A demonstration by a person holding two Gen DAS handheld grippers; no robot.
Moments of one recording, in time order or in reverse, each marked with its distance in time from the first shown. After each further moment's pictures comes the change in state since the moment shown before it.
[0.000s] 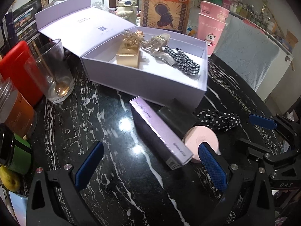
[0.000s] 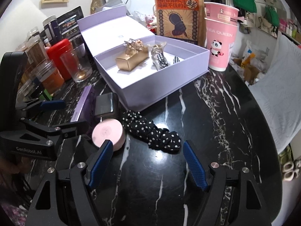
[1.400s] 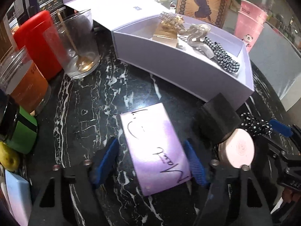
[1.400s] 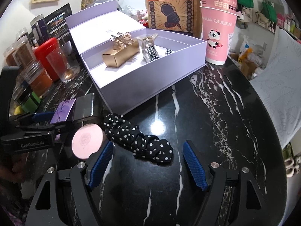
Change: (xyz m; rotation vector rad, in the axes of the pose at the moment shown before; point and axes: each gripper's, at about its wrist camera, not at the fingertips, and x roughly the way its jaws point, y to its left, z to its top) left arm 0.020 0.023 -0.011 -0.151 0.054 0.144; right arm 0.029 -0.014 0.007 0.024 0.024 -0.025
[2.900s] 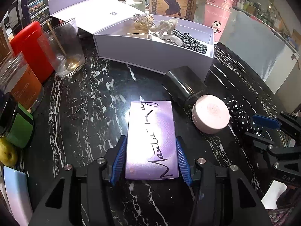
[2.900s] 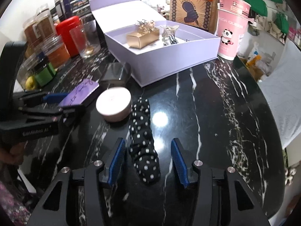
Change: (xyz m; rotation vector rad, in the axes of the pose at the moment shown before) left arm -0.022 -0.012 -0.036 0.126 -0.027 -0.085; right arm -0.024 0.030 -0.040 -0.107 0.046 0.028
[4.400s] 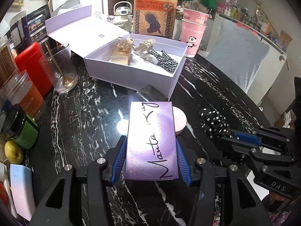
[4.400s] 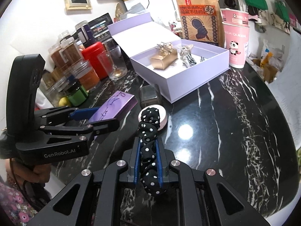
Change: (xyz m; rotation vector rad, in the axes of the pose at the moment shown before) left arm -0.055 -0.032 0.002 0.035 -0.084 -0.063; right arm -0.051 0.016 -0.006 0.078 -0.124 0.191
